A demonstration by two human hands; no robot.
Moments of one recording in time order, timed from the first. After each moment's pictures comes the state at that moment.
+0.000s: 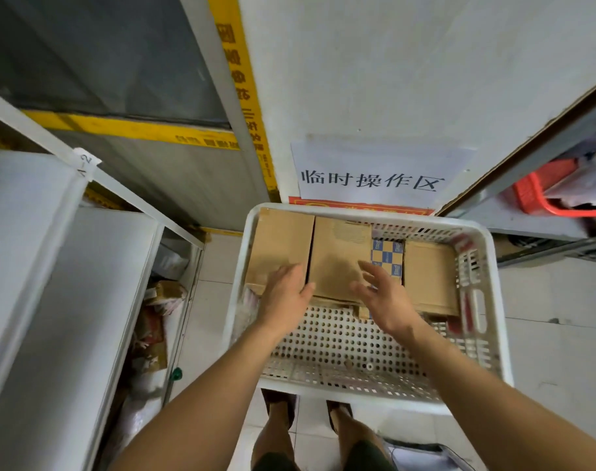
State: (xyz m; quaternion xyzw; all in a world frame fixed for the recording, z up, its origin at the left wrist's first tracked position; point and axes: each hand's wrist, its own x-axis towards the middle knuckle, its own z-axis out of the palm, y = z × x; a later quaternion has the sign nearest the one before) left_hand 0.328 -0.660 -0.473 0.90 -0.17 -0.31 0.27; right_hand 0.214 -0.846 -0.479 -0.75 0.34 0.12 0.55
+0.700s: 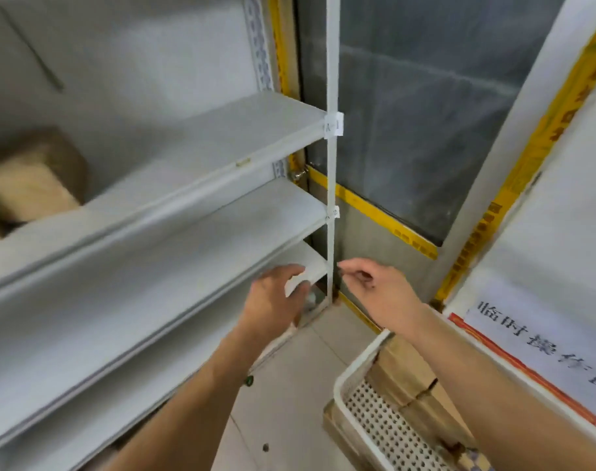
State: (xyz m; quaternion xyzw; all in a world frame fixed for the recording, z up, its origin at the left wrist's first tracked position) left_hand 0.269 -0.391 -0.220 0.94 0.08 0.07 0.33; right_hand 0.330 -0.605 -0.226 -0.87 -0.16 0.08 0.47
